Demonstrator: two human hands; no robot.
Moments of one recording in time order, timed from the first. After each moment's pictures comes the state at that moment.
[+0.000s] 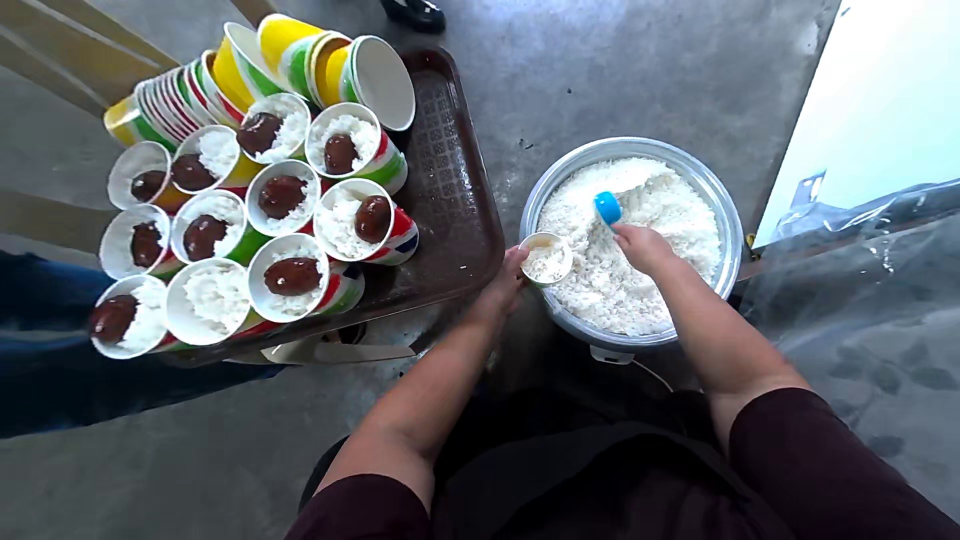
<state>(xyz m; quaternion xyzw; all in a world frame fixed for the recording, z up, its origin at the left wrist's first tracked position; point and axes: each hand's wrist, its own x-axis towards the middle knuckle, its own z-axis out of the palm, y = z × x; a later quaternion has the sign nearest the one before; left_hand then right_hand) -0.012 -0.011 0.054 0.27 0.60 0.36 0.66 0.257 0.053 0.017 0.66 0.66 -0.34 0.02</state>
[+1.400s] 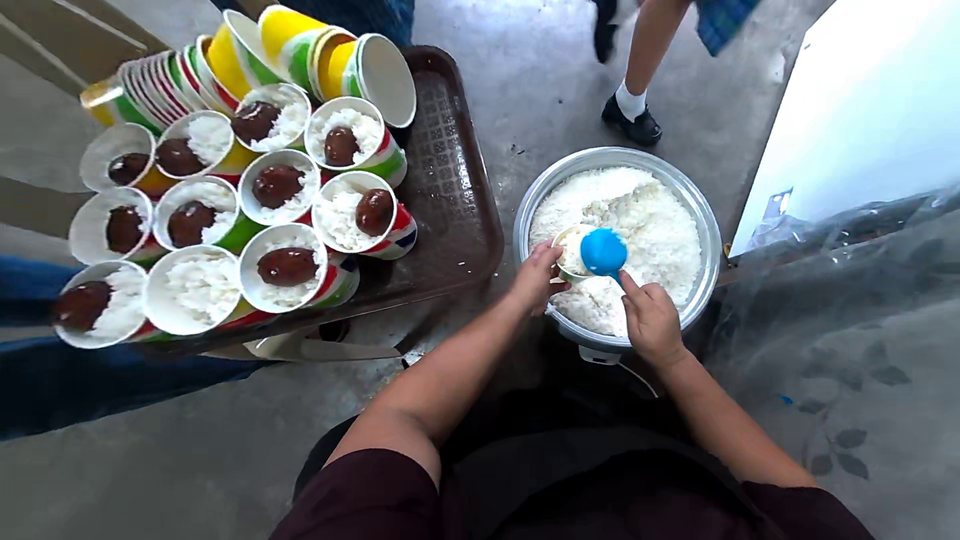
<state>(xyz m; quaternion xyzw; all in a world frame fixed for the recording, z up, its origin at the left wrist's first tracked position) 0.029 -0.019 0.079 0.30 0.51 0.33 0.73 0.238 -0.097 0.046 0.58 0.75 -0.06 -0.30</state>
